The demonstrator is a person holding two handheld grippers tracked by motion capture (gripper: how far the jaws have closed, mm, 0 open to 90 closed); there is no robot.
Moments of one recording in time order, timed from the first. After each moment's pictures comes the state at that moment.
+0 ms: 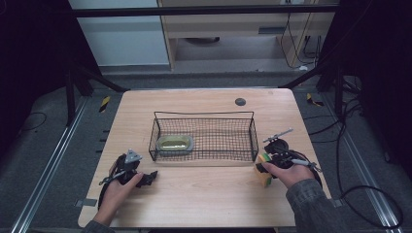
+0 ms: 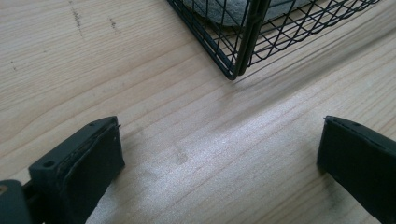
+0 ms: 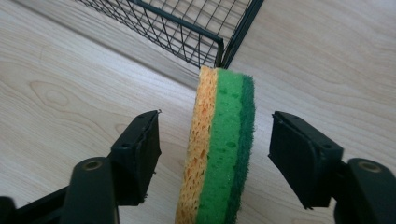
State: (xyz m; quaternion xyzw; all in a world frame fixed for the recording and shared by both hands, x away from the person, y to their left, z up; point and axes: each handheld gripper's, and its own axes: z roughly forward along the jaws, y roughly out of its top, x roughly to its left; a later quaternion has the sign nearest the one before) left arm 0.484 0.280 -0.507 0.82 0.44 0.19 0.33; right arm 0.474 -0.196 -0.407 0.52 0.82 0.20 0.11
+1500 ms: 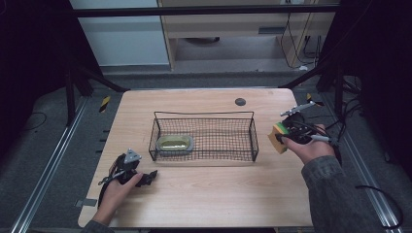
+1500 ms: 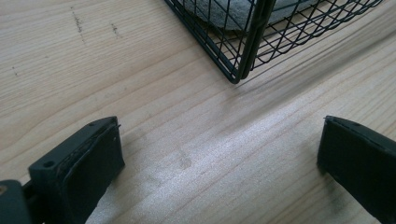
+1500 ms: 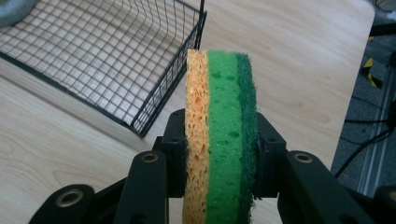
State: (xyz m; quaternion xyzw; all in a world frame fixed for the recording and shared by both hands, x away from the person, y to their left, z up) left arm 0.486 0.283 -0.509 0.82 0.43 0.19 0.33; right arm 0.511 -0.237 -0.342 0.49 0.81 0.23 0.21
